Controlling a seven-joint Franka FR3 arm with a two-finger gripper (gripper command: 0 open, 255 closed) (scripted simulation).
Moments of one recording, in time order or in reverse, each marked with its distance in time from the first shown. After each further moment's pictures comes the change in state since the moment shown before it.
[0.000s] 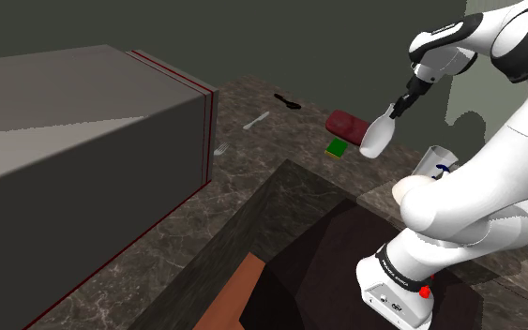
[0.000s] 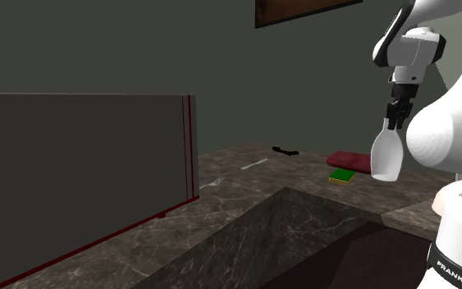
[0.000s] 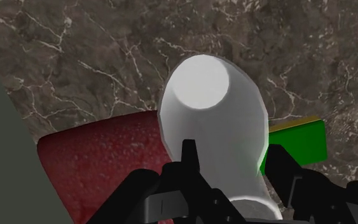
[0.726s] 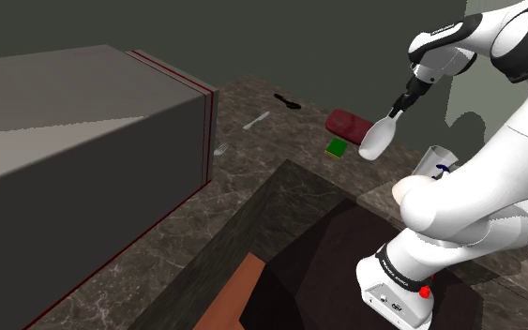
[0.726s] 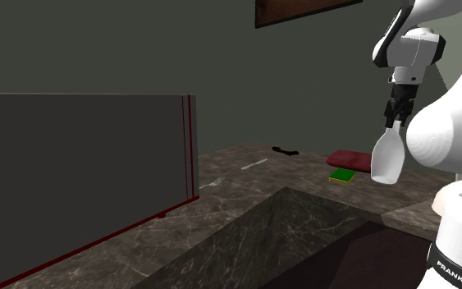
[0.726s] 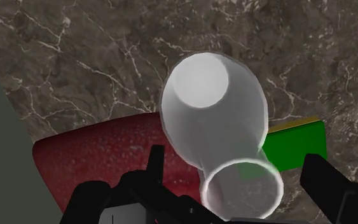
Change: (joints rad) arm 0.001 0.001 0.001 -0.002 0.000 0.002 0.000
